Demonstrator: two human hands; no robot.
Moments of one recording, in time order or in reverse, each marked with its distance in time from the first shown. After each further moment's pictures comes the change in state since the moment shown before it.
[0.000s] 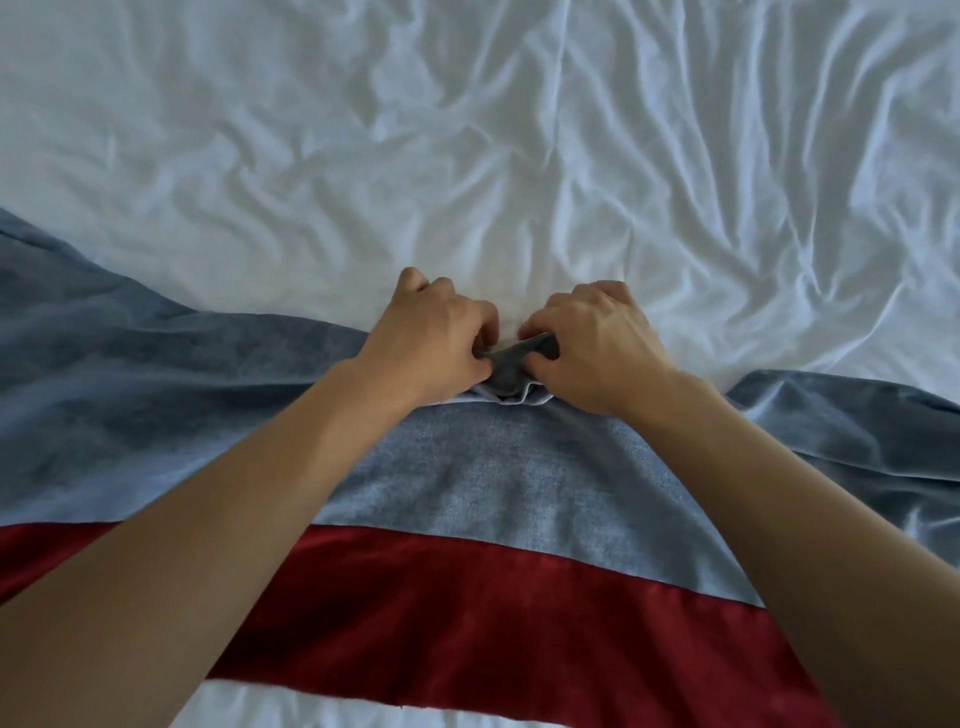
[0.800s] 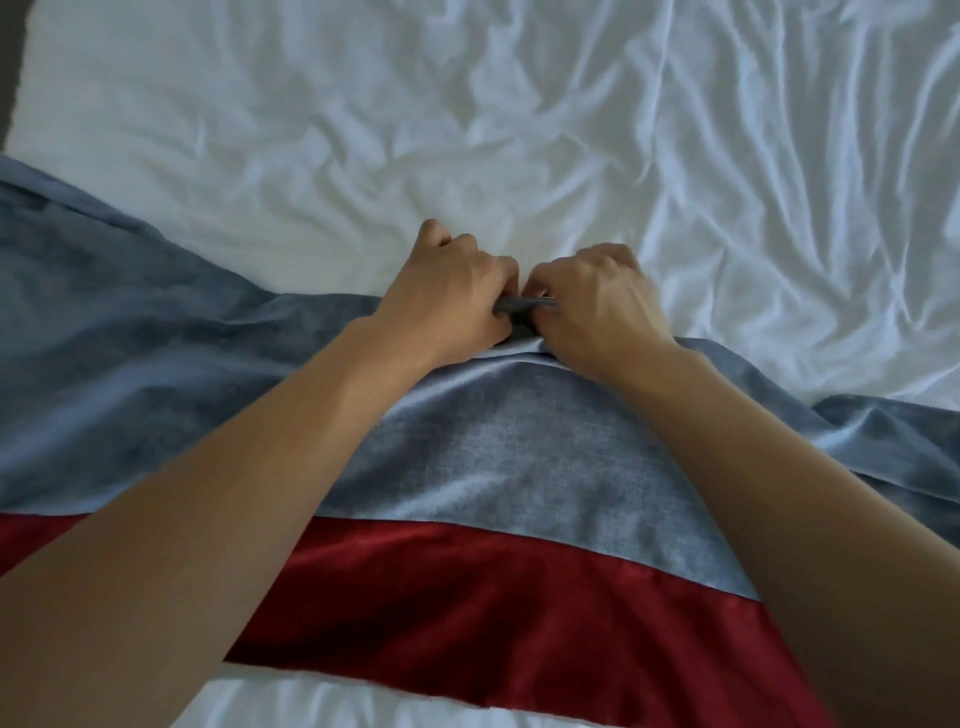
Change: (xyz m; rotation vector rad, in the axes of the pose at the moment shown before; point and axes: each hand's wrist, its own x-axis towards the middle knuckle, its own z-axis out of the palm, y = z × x) left_hand -0.003 -0.069 -0.030 -0.010 0.105 -0.009; right_hand 0.063 -0.070 0.001 -0.009 0.123 0.004
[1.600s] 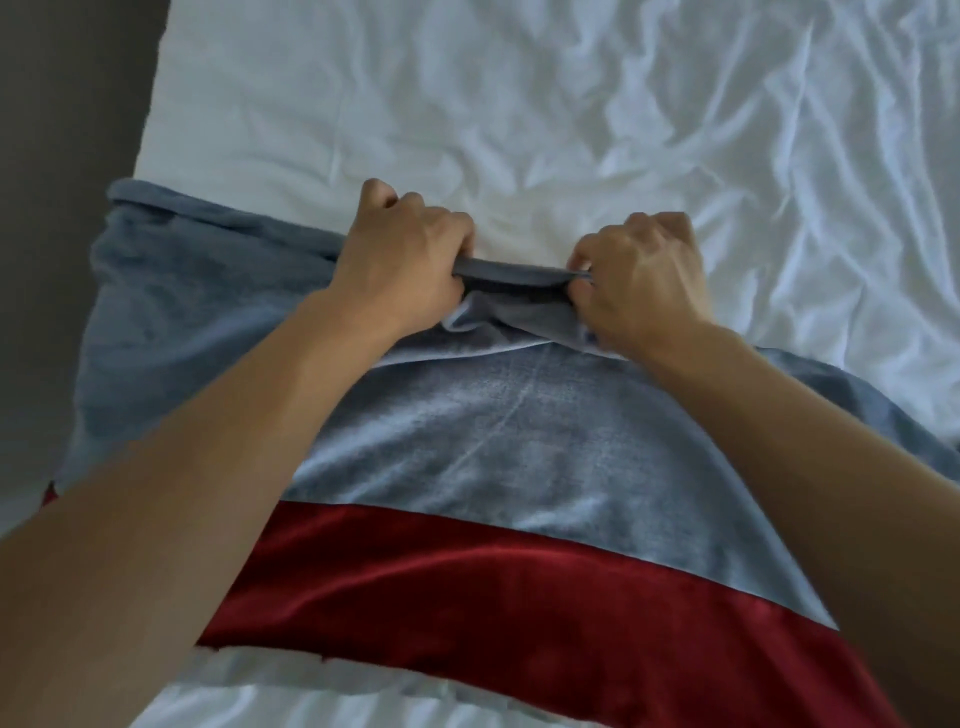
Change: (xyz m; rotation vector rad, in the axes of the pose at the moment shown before) left_hand -0.036 -0.139 -0.050 0.163 0.118 -0.101; right_hand 0.069 -0.080 0.010 -0.196 0.054 0.062
